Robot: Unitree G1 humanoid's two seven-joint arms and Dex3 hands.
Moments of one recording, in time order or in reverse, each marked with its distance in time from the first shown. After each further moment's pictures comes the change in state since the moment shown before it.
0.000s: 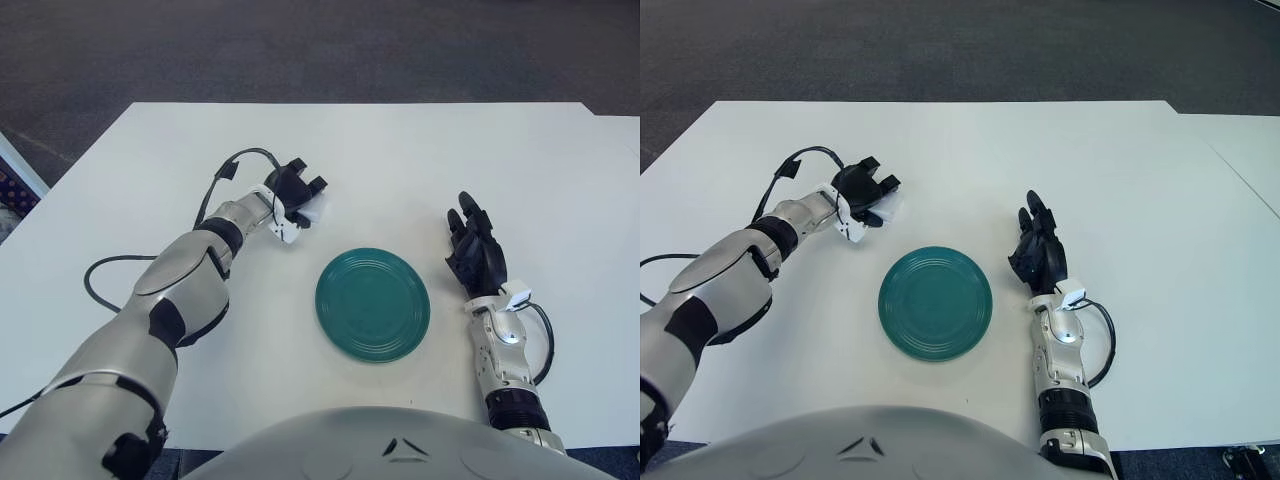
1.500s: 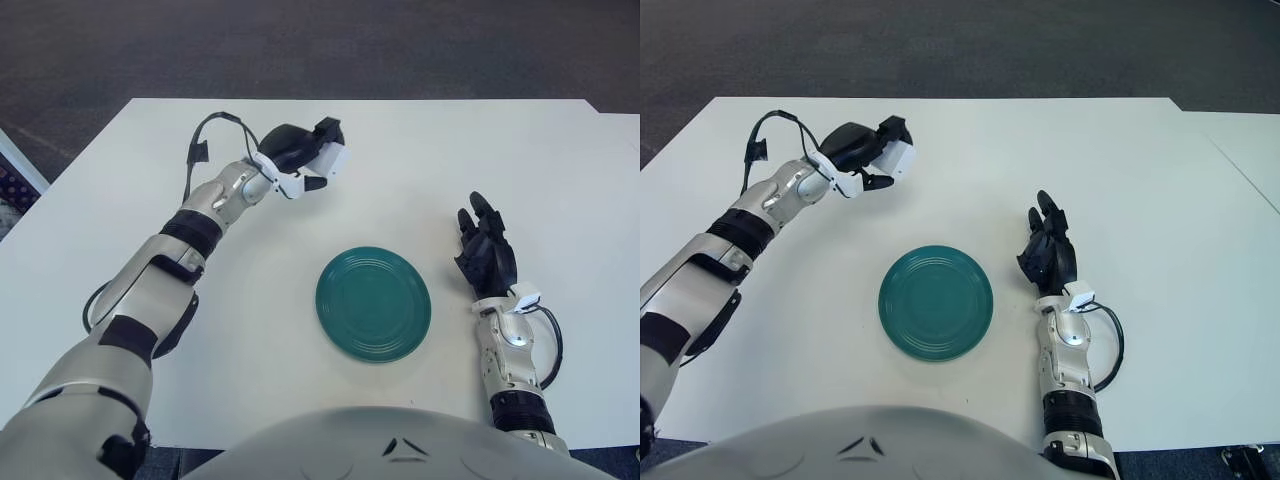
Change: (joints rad) left arm 0.141 0.147 0.530 -0.749 -0.474 -0.195 -0.405; right arm 0.000 -0.005 -0.016 -0.031 -0.010 -0.005 -0.025
